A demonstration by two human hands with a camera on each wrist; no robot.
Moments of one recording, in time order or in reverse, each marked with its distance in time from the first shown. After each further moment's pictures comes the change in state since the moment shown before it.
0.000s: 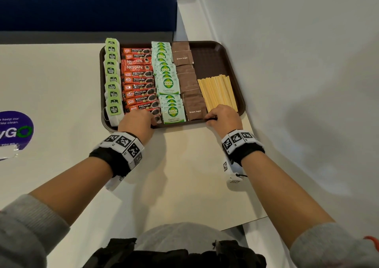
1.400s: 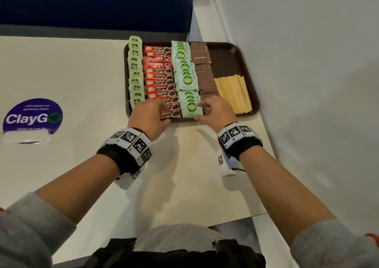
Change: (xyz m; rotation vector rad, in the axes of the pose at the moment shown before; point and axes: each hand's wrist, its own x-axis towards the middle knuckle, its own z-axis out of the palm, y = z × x) left_hand -0.031 -0.023 -0.017 -0.281 0.186 0.028; right_hand -0.011 -0.076 0.008 0.036 -0.008 -0.094
